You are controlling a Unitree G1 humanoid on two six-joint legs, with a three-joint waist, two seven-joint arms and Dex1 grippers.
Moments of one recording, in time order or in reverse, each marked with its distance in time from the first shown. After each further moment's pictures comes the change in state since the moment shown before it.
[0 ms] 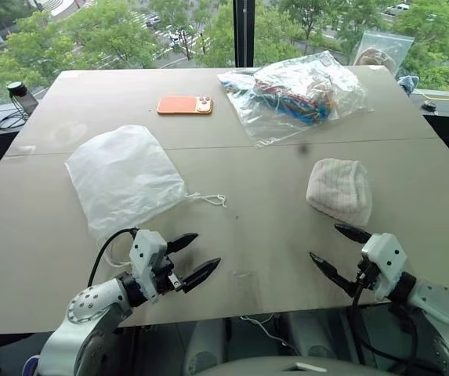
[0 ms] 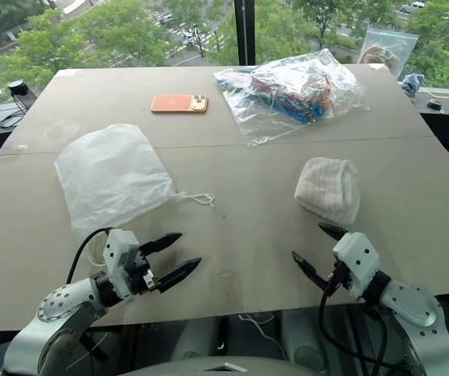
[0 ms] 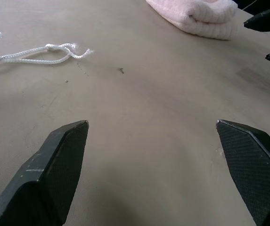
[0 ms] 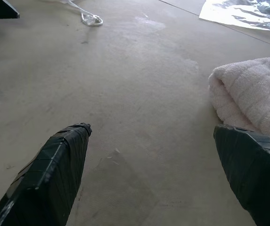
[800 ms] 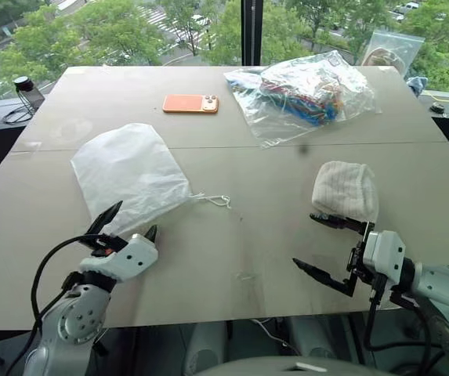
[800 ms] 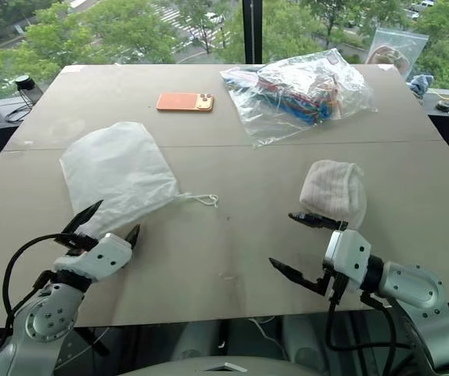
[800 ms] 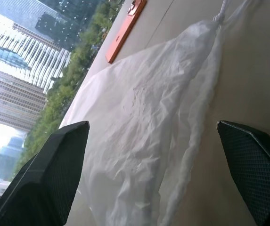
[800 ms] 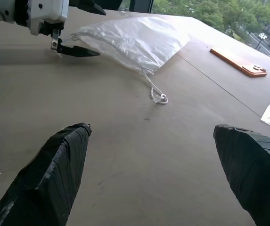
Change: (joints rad) left arm 0.021 -0.019 0.120 0.120 1.010 -0.462 0.661; right arm -0.139 -0.098 0.045 -0.035 0.097 -0.139 0.197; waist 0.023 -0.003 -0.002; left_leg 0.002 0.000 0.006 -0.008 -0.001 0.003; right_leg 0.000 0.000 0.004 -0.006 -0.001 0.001
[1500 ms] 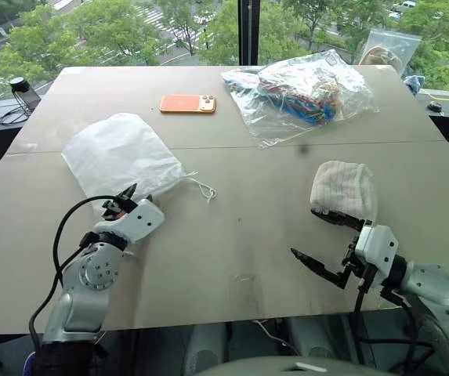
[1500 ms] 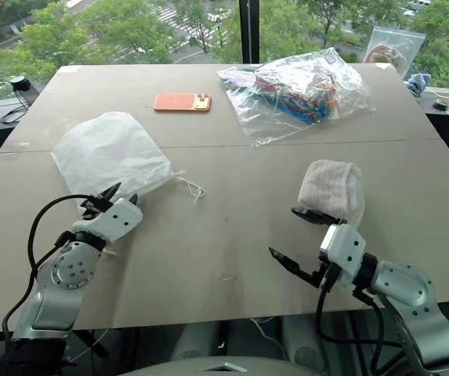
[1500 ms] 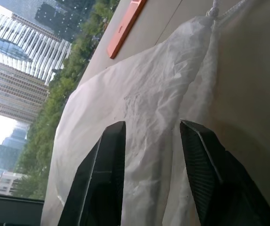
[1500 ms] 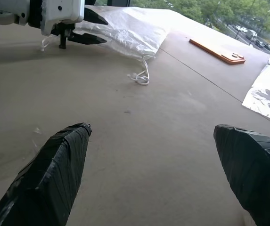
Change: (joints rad) left arm -0.292 0.014 -0.074 0.201 -0.025 0.111 -0.073; right arm -0.015 0.044 0.038 0.031 -0.042 0.011 -0.090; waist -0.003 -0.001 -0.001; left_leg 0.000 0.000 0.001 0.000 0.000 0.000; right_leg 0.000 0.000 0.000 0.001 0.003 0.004
